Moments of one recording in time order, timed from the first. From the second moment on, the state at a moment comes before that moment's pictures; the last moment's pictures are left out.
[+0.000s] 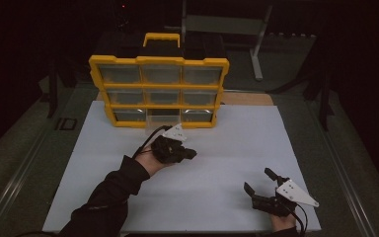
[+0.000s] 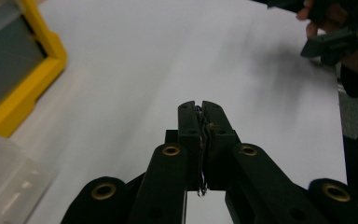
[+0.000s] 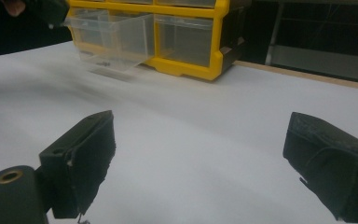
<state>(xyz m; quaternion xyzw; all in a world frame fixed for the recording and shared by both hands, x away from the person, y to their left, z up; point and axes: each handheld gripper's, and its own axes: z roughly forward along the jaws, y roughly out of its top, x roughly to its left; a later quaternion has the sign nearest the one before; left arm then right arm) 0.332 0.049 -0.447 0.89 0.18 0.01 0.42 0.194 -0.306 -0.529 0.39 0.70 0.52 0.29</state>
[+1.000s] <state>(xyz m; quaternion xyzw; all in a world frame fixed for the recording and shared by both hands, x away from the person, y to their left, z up) 0.367 0.101 -0.419 0.84 0.28 0.11 0.45 0.195 -0.306 -0.529 0.39 0.70 0.52 0.29</state>
